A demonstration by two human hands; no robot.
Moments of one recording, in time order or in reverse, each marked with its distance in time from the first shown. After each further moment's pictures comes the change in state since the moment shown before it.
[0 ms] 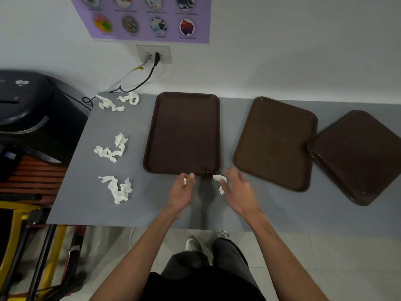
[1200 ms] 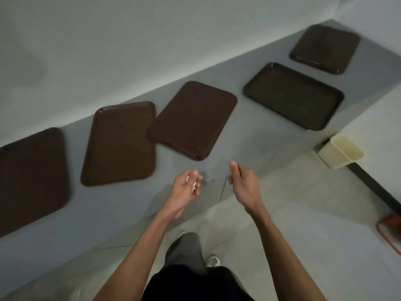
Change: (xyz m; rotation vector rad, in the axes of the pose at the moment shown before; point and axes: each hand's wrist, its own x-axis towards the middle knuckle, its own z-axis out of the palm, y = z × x) left_hand -0.180 0.035 0.489 0.160 -0.495 0.118; right_hand -0.222 0.371 -0.284 0.479 0.553 0.424
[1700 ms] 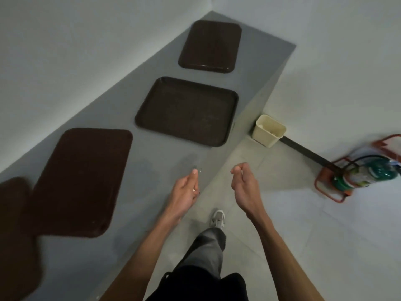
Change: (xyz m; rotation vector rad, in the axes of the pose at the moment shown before) left_hand 0.125 0.071 0.325 0.201 -0.419 -0.029; right_hand 0.120 0.144 -0.248 0.166 0.357 0.177
